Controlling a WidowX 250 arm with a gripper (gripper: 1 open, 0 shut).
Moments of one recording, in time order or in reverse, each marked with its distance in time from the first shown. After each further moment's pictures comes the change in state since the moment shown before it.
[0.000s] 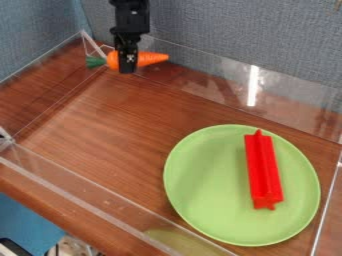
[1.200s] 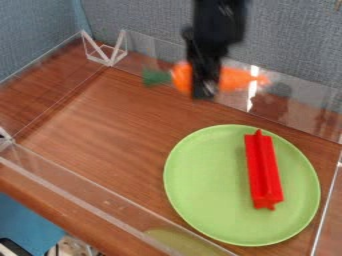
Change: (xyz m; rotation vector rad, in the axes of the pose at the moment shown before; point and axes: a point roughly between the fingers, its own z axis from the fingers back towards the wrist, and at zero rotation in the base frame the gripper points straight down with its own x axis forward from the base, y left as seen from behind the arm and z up) arm 0.064 -0.210 0.066 0.041 -0.088 -0.225
